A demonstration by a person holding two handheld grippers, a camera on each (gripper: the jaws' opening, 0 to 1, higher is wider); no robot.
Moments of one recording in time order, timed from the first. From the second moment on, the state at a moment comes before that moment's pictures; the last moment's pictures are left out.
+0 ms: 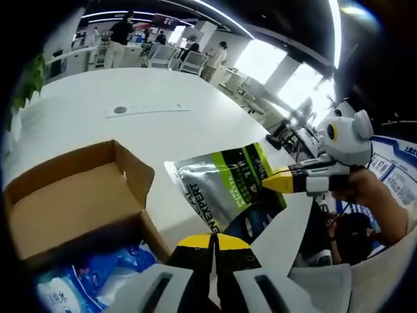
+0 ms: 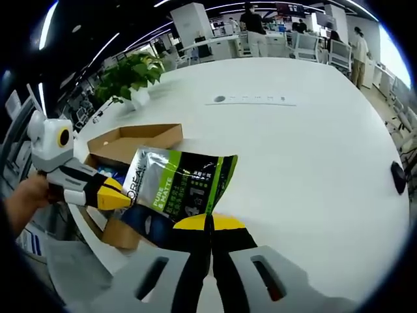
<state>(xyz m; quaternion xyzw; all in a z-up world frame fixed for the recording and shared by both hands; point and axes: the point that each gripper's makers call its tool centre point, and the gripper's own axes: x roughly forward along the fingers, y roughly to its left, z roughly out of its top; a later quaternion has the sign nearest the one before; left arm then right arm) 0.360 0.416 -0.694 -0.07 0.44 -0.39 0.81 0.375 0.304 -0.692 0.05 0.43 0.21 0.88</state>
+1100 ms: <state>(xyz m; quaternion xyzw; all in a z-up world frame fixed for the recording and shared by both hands) 0.385 0.396 -0.741 0.11 0.48 -0.40 0.77 0.403 0.291 -0.740 0.06 0.47 0.19 0.86</state>
